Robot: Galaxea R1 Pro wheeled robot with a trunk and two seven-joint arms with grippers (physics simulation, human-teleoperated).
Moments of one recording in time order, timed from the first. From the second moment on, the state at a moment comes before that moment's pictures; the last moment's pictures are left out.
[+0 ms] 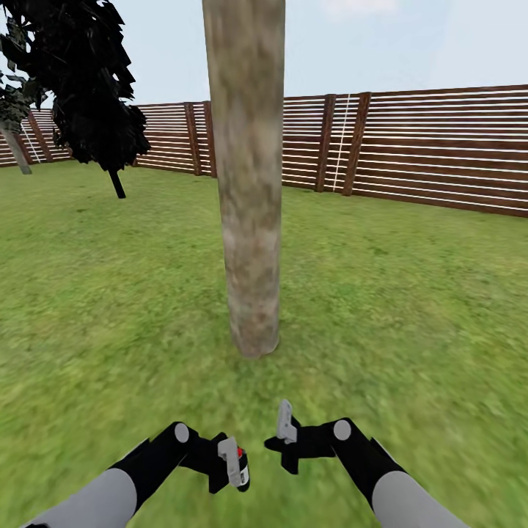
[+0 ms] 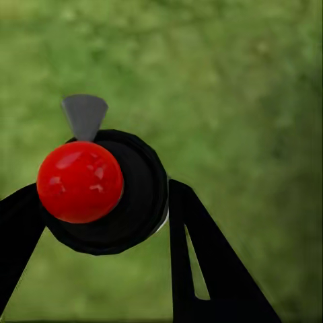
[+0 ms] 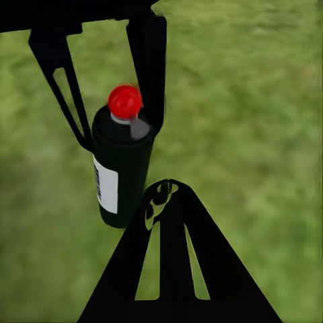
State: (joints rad) left arm -0.65 0.03 -0.53 -0.46 -0.40 -0.06 -0.85; right arm -0.62 0.09 0.09 -0.49 0.67 -0.34 0.91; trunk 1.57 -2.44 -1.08
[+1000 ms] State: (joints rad) left arm -0.65 -0.03 -0.52 -0.49 -0.41 -0.10 -0.82; right arm -0.63 0.10 0.09 -0.49 0.67 -0.34 0.91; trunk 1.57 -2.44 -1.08
